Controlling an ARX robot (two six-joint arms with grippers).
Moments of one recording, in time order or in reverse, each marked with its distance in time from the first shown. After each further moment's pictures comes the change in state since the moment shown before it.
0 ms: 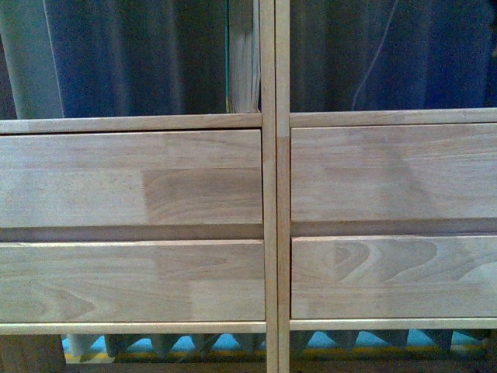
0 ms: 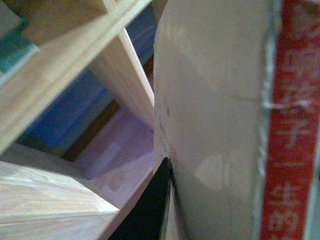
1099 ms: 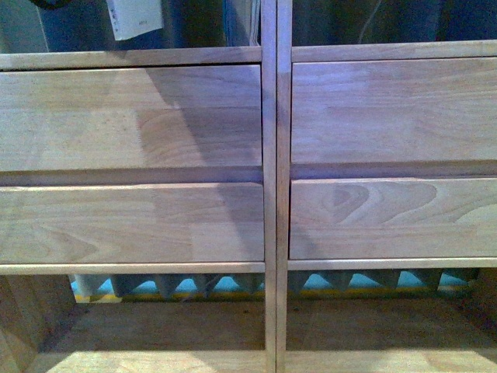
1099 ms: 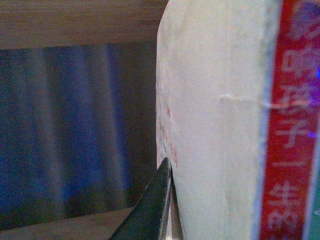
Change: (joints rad) left arm 0.110 0.587 0.642 -0.270 -0.335 1.209; right arm -0.710 -0.328 -0.183 0.216 -0.421 0.148
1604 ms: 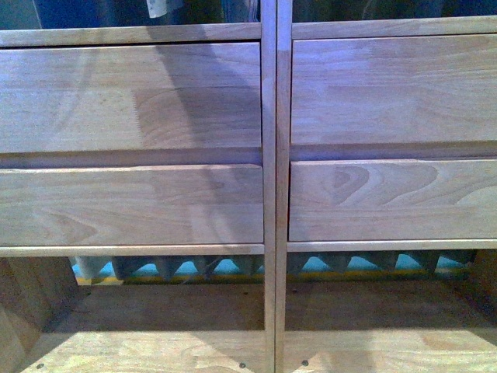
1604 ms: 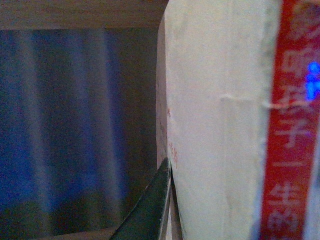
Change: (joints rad) left arm -0.036 0.296 0.485 -0.183 -0.064 -0.010; right arm 0.016 0.001 -0.080 -0.010 0.022 0.007
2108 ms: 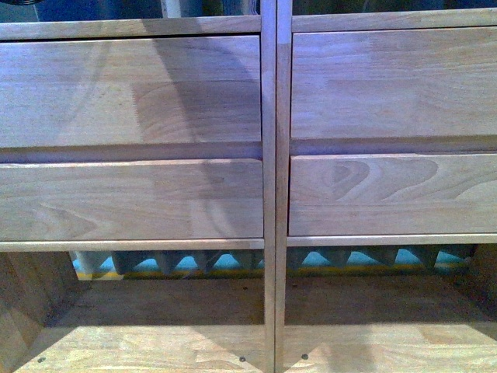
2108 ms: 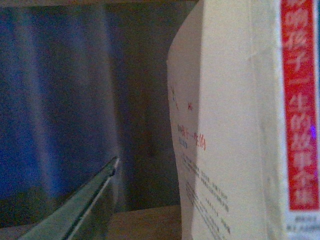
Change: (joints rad) left arm 0.002 0.037 0.007 -0.019 -0.029 0.031; right arm 0.100 -0.093 -0.023 -0.176 0.072 -0.064
